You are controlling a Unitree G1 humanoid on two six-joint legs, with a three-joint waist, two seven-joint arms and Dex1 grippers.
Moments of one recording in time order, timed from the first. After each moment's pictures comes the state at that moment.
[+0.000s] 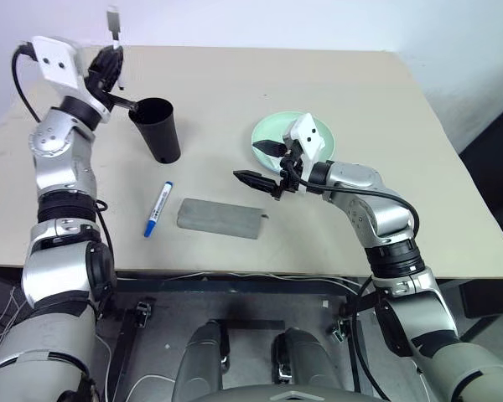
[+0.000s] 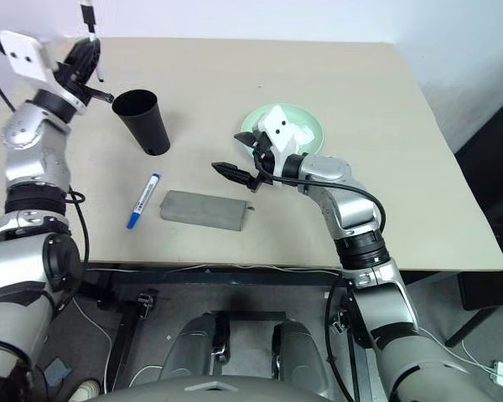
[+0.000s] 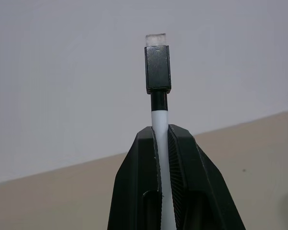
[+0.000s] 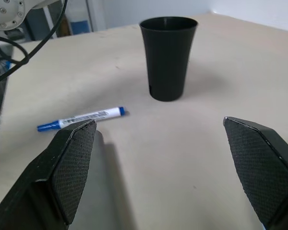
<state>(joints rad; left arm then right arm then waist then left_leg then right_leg) -1.06 0.54 0.28 0.95 -0.23 -0.30 -0.61 -0.74 -0.29 0.12 0.08 0.30 0.52 0.78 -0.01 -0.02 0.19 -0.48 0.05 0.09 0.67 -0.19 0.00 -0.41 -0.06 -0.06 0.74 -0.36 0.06</state>
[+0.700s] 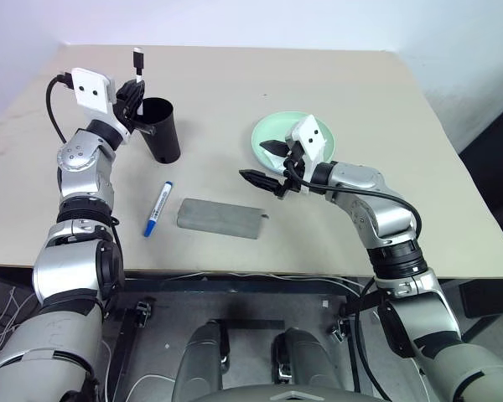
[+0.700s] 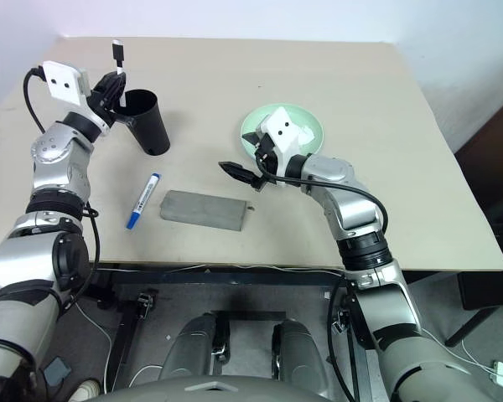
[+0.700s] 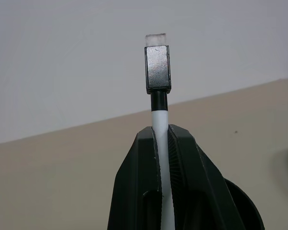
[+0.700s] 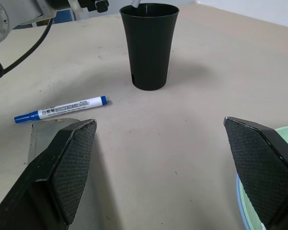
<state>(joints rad) -1.06 0.52 0.25 1.10 -0.18 -0.35 -0.60 -0.73 -0.30 0.12 0.08 0.28 0.52 0.75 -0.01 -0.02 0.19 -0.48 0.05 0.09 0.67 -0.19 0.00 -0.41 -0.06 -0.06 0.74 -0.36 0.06</state>
